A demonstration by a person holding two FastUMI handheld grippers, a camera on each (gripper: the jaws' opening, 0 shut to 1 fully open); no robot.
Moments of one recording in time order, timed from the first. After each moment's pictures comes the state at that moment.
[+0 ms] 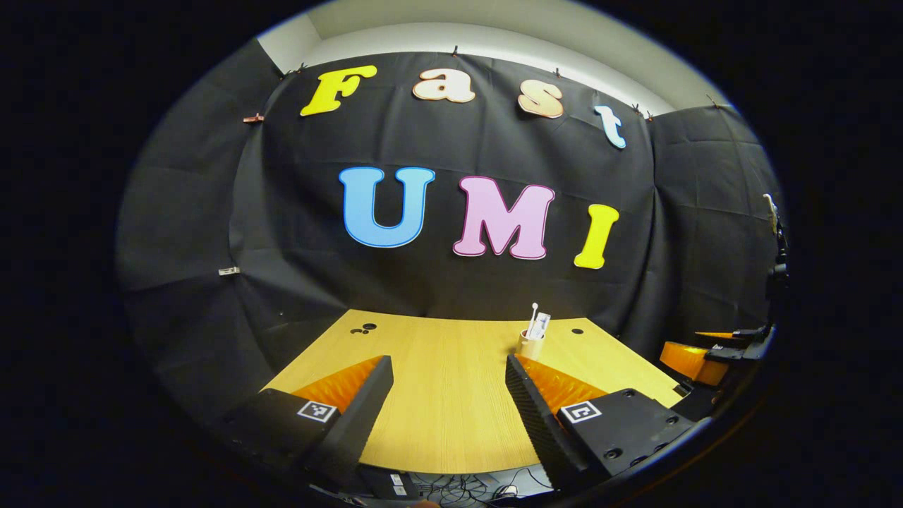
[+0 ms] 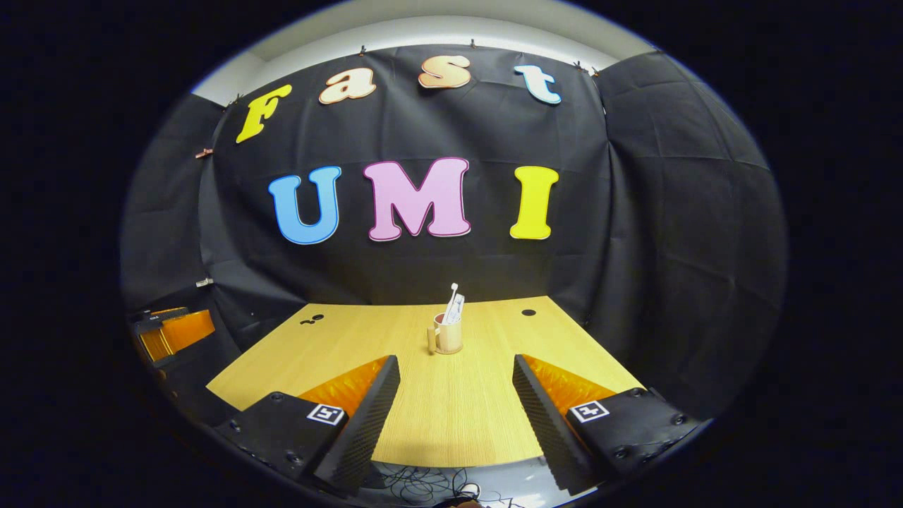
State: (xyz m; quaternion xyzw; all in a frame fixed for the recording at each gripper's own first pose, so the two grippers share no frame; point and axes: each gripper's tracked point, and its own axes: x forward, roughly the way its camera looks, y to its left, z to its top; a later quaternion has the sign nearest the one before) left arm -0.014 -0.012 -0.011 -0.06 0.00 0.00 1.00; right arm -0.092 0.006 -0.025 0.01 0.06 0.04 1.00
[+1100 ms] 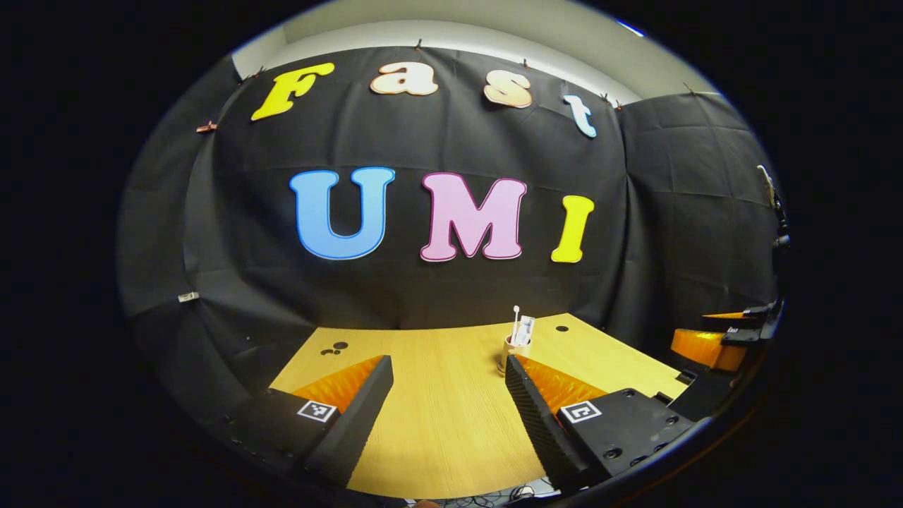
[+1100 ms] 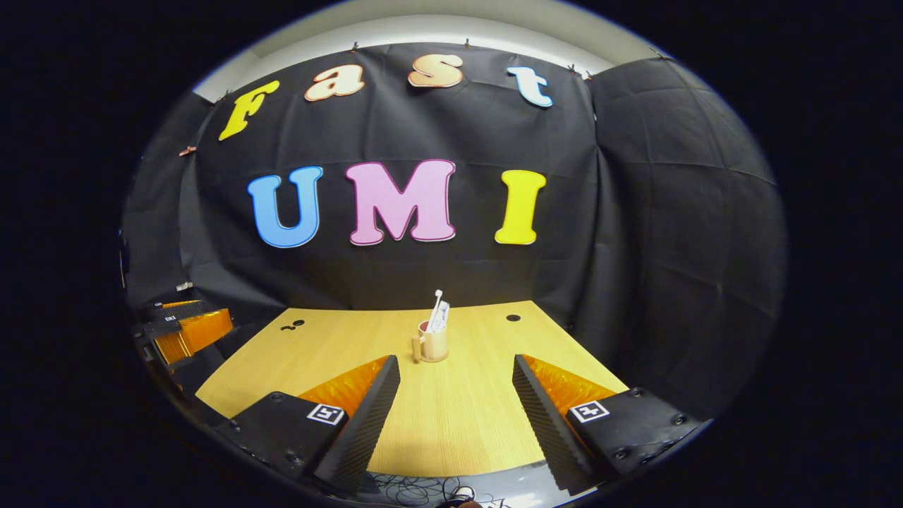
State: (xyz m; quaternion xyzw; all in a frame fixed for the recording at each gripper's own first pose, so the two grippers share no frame) left arm 0.054 -0.024 0.009 -0.01 -0.01 -0.07 1.00; right arm -0.072 -0.005 -0.006 0.01 0.06 -0.01 1.00
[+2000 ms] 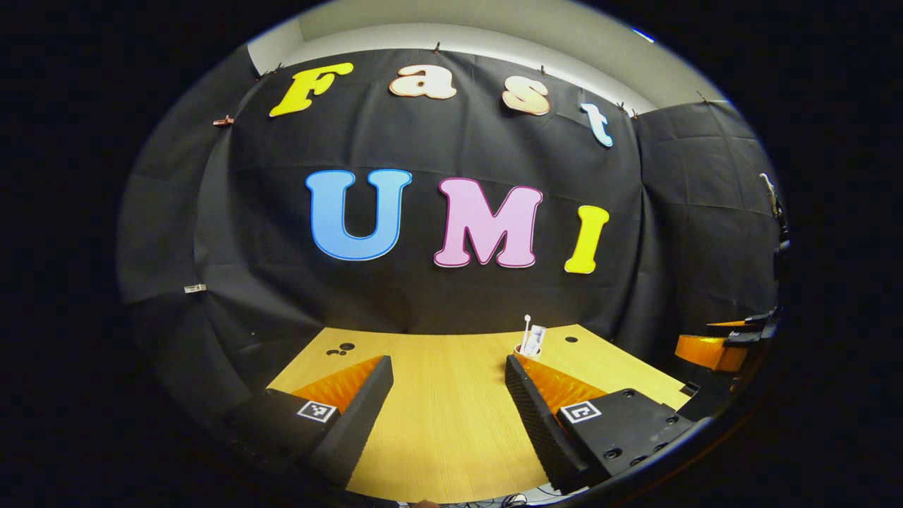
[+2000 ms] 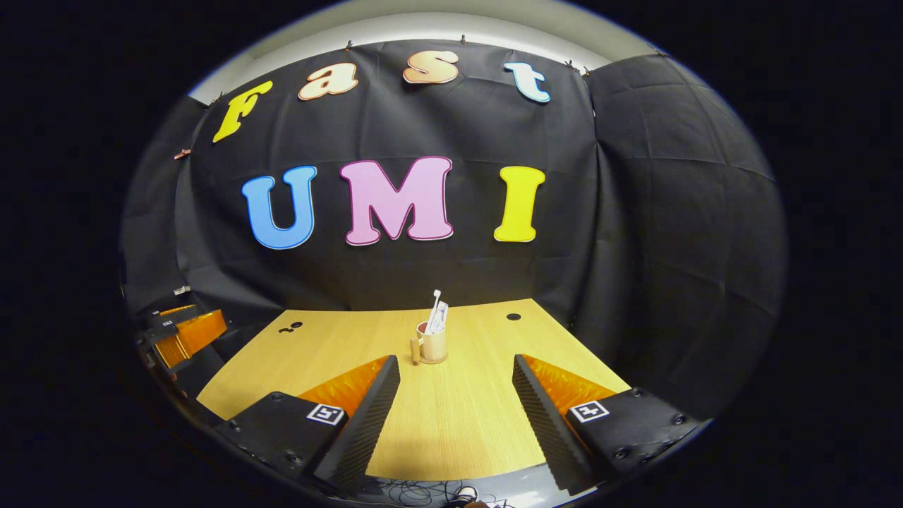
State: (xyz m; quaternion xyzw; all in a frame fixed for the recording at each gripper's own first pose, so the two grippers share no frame) left arm 0.058 -0.006 0.002 -0.04 -0.02 -0.04 1.00; right arm -0.054 0.010 -0.003 0.02 0.06 0.00 1.00
